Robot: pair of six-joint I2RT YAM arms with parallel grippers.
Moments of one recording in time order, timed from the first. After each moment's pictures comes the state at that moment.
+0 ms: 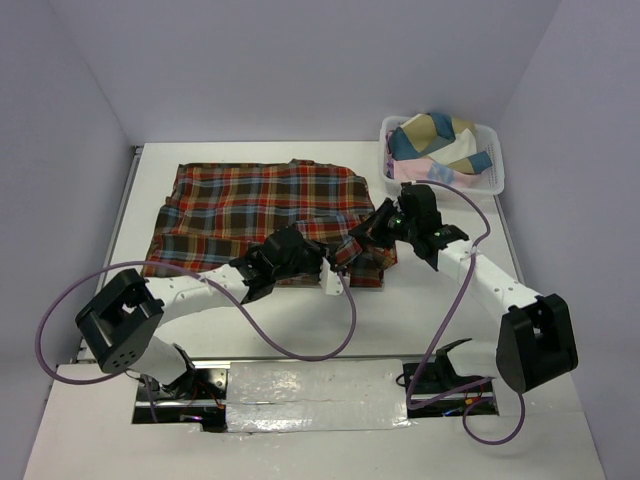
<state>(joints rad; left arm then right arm) -0.84 1.48 0.80 0.29 0.25 1.09 0.34 1.28 0.84 -0.17 -0.36 1.01</state>
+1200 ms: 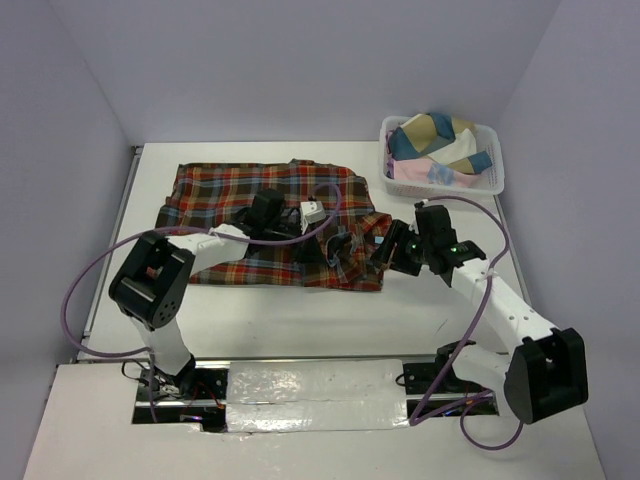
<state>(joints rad) -0.51 1.75 1.02 0.08 0.95 0.16 0.28 1.10 0.74 -0.47 -0.22 0.66</state>
